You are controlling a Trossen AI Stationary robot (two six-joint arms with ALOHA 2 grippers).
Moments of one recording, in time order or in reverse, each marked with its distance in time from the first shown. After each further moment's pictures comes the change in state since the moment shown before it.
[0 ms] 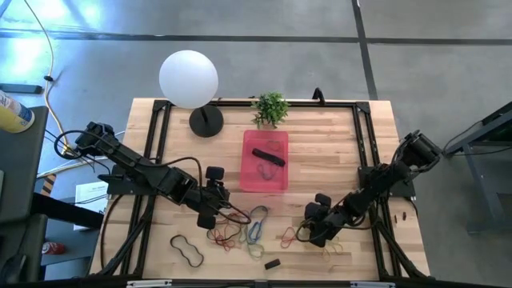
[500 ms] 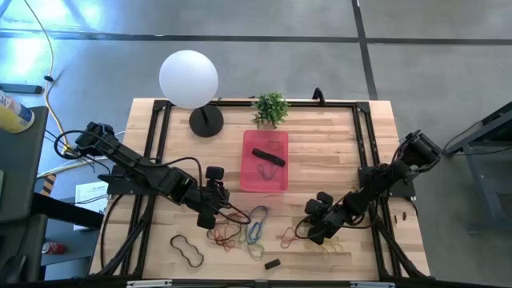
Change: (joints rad) left arm 0.000 0.000 0.000 -0.001 0.000 0.000; right arm -0.001 0.001 -0.001 -0.049 0.002 0.088
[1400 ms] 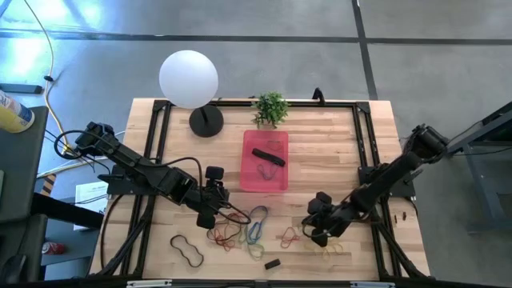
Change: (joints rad) left arm 0.000 0.000 0.000 -0.009 0.000 0.000; right arm 0.018 -0.180 -0.004 0.070 0.062 -0.092
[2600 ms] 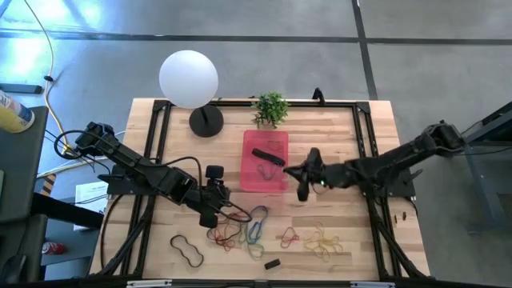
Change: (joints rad) left arm 0.000 0.000 0.000 0.033 -0.044 -0.028; right arm -0.425 -0.246 0.002 0.277 0.160 -0.450
